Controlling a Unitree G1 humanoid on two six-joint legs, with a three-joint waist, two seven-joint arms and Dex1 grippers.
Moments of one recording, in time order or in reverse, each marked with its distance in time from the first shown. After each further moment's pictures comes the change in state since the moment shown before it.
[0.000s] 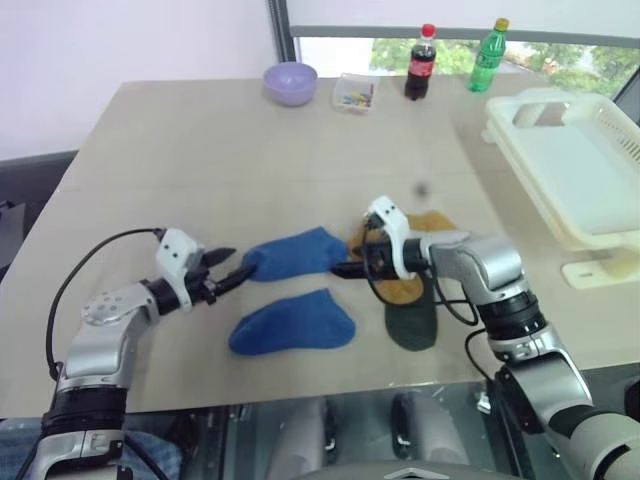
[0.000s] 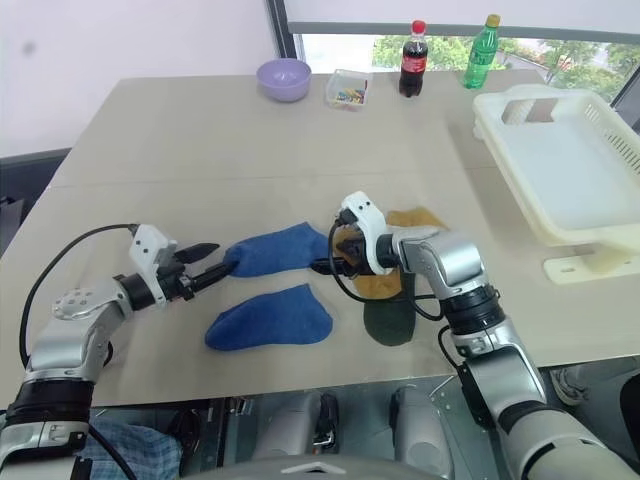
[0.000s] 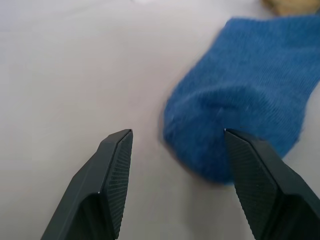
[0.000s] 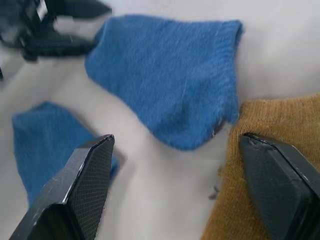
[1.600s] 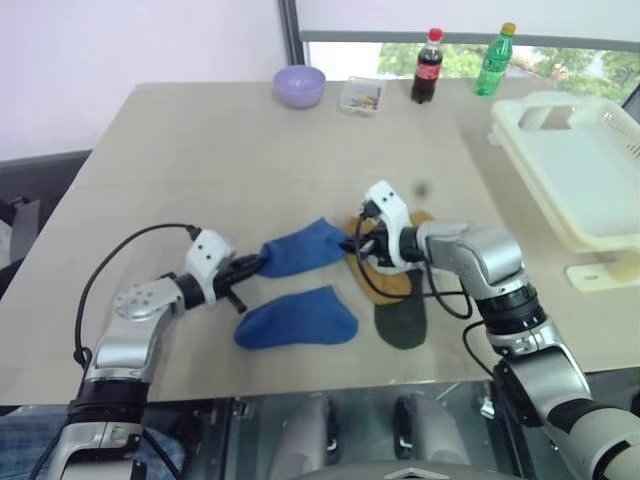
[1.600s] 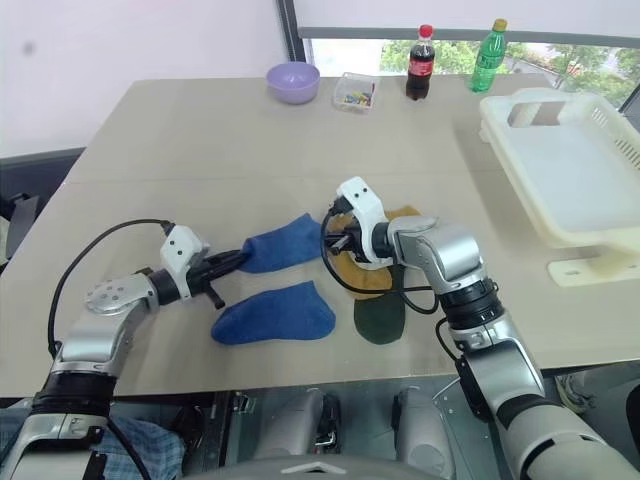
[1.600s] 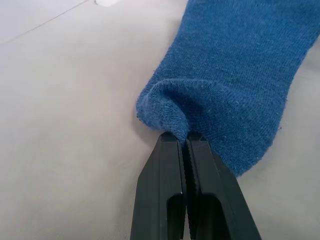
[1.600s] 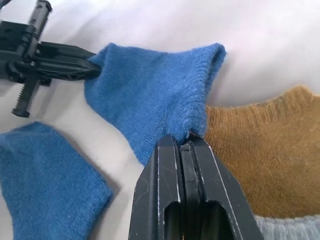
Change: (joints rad) left arm -0.039 -0.059 -0.087 0.007 0.097 -0.104 0.067; right arm -0.031 -0.011 0.017 -0.055 0.008 -0.048 -0.096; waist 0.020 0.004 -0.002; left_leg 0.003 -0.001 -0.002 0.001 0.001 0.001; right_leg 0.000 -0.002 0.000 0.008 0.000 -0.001
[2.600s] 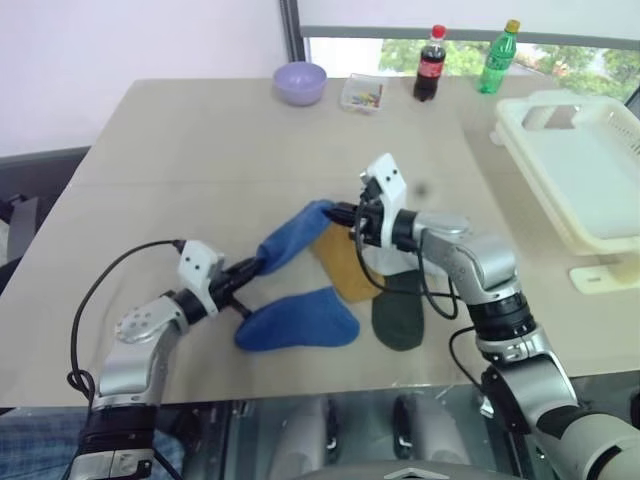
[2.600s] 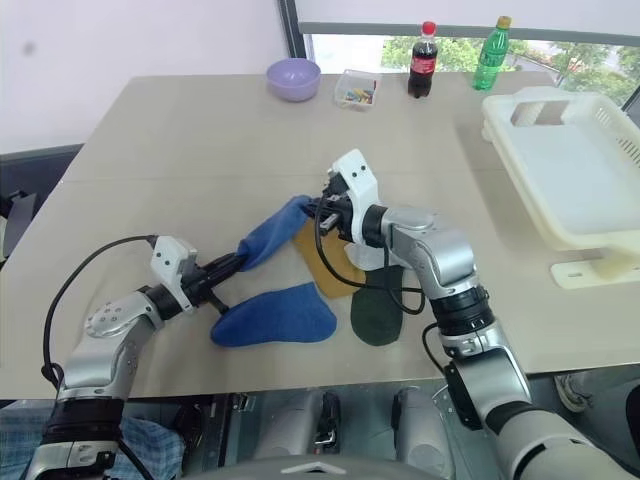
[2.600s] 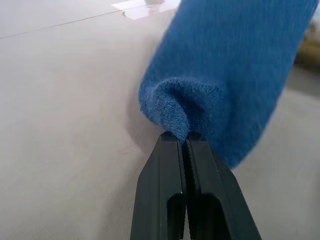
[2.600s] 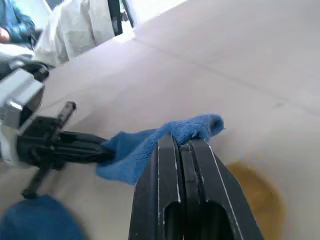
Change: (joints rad) left arm 0.111 -0.091 0.078 -0.123 -0.087 0.037 0.053; right arm 0.035 0.040 -0.015 0.011 -0.036 -0.354 0.019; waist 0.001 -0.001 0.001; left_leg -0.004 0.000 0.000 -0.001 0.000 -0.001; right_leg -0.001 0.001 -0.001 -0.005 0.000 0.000
